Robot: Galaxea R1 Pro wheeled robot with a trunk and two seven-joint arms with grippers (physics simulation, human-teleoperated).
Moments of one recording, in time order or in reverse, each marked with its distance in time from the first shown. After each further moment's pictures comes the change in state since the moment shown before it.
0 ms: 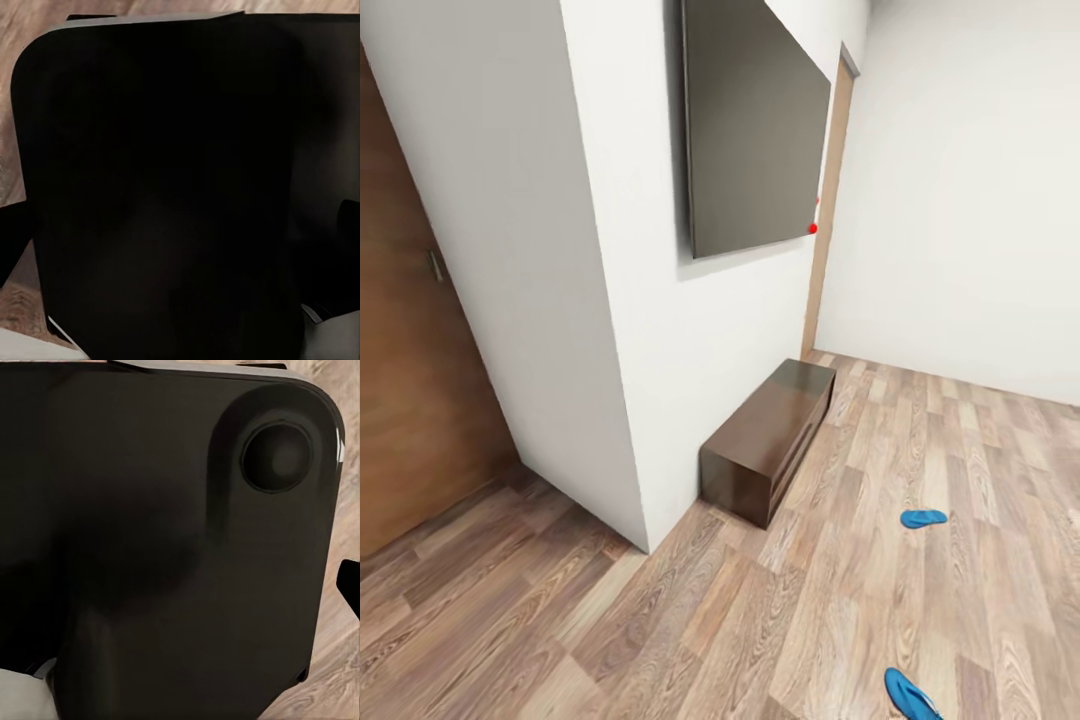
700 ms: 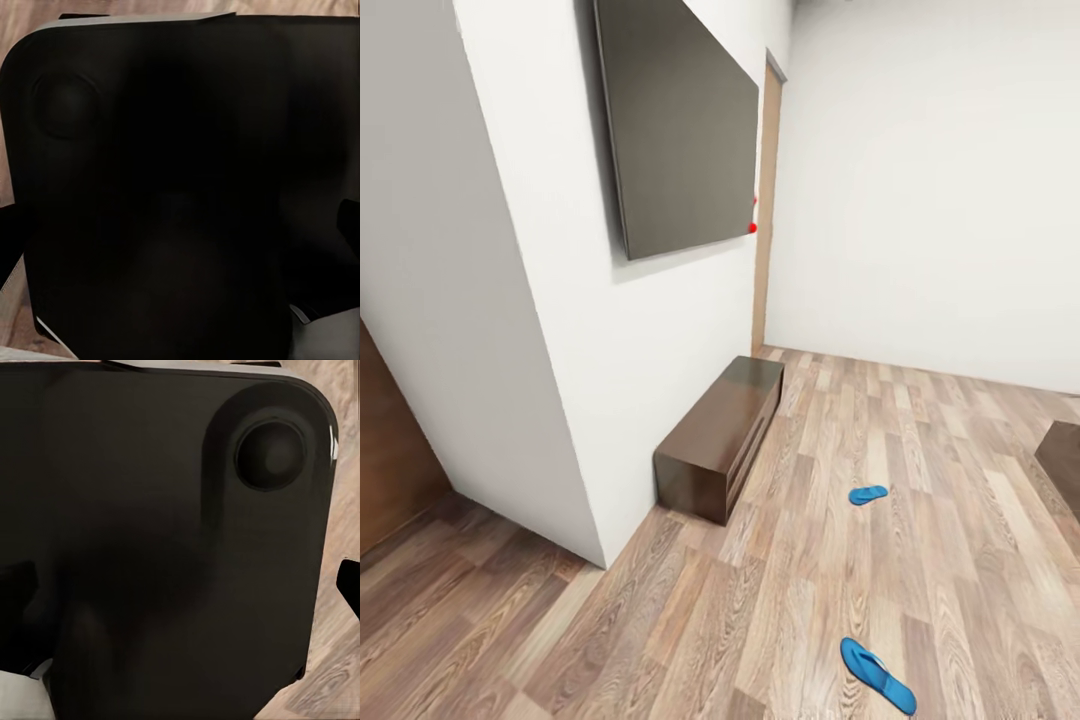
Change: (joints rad) left arm 0.000 -0.009 0.005 0.000 0.004 0.000 -0.001; right arm 0.000 -0.005 -0.008 0.001 -0.001 0.000 0.000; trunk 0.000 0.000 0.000
